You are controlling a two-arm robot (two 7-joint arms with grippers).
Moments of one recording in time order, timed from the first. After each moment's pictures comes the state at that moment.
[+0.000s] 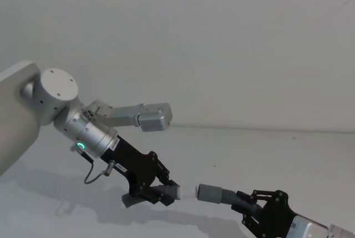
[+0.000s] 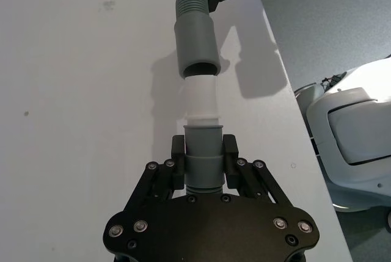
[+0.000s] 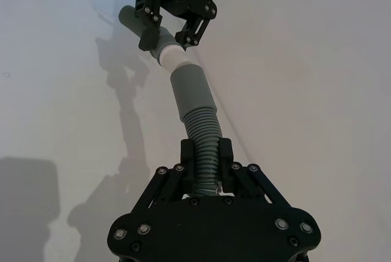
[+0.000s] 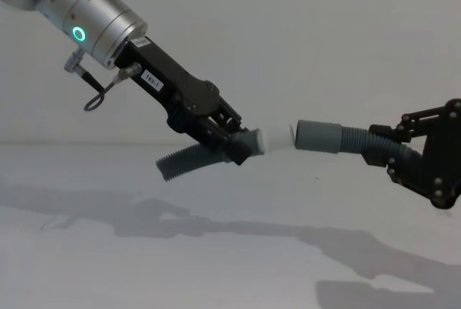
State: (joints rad) left arm -1.28 0.21 1.01 -0.60 -0.25 -0.06 -1.48; right arm 0.30 0.59 -0.41 -1.48 -0.14 -0.45 0.48
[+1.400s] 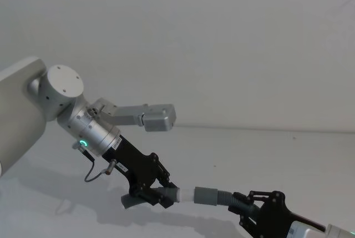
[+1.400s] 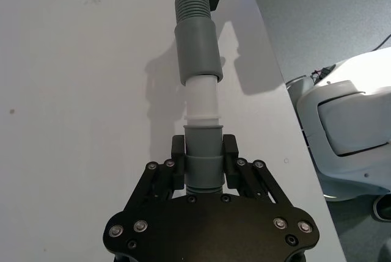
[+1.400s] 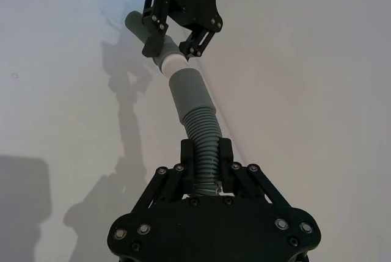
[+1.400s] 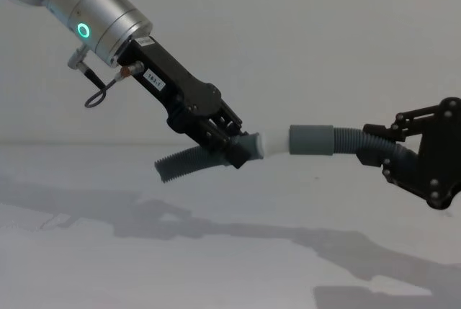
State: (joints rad) left arm -1.31 0.18 1.03 -0.55 -0.24 -0.06 -1.52; right arm 0.31 0.59 -0.42 -1.47 -0.16 -0.50 0.47
